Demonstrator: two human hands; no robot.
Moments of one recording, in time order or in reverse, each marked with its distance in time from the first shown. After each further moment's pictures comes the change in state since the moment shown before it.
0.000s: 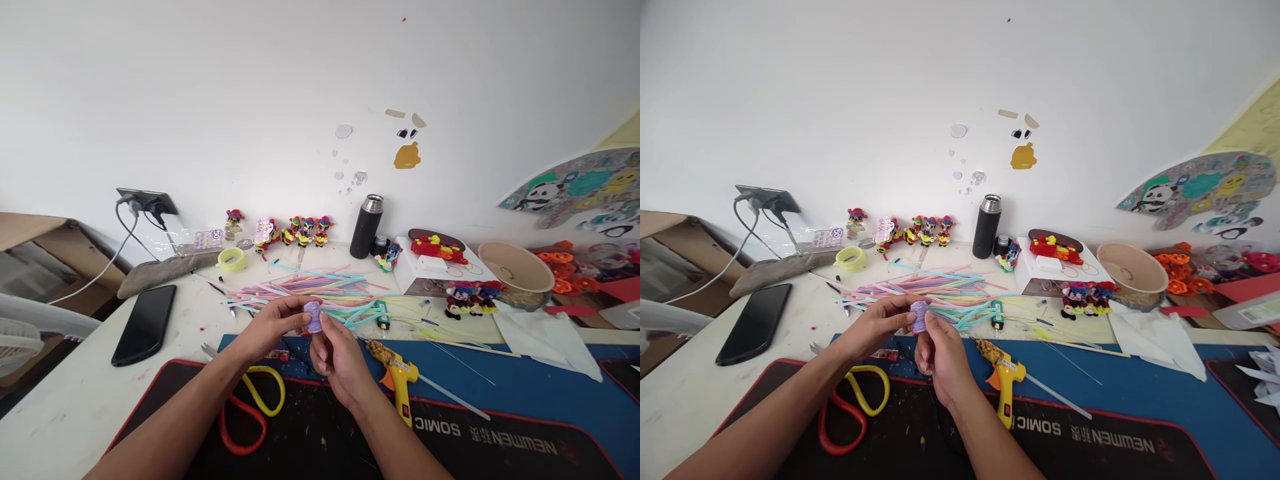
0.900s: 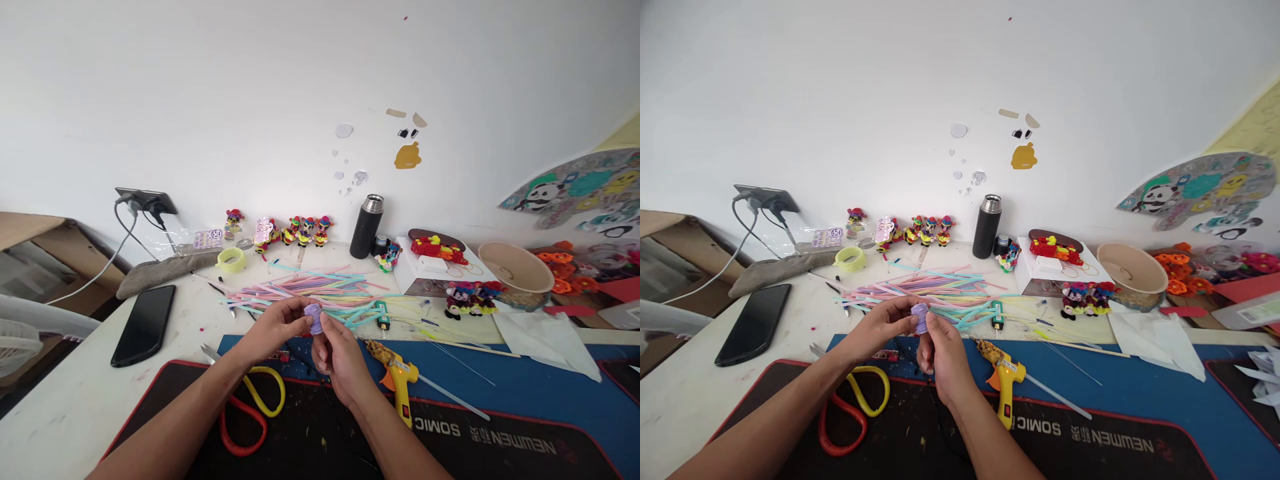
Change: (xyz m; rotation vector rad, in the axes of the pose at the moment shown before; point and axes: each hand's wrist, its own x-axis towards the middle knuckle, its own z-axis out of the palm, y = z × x) left_hand -0.001 0.005 0.008 0.145 -0.027 0.011; right_hand 0.004 0.004 -0.004 -0.068 0.042 -0.030
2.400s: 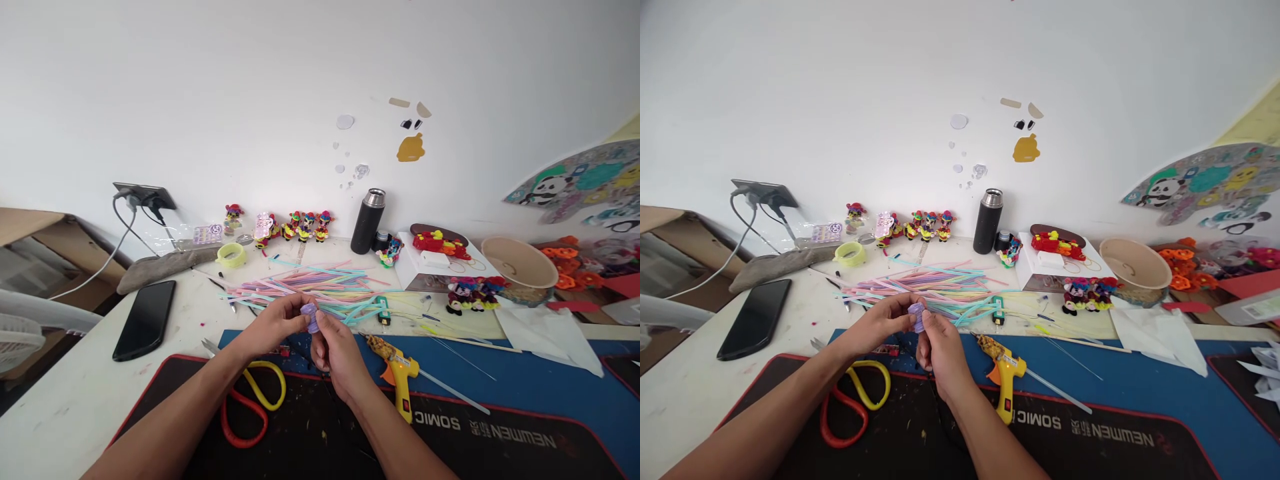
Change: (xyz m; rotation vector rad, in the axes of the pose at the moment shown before) left_hand 0.000 0.005 -0.002 0.023 -0.053 -0.027; right_hand 0.001 0.008 -0.001 -0.069 0.017 0.039
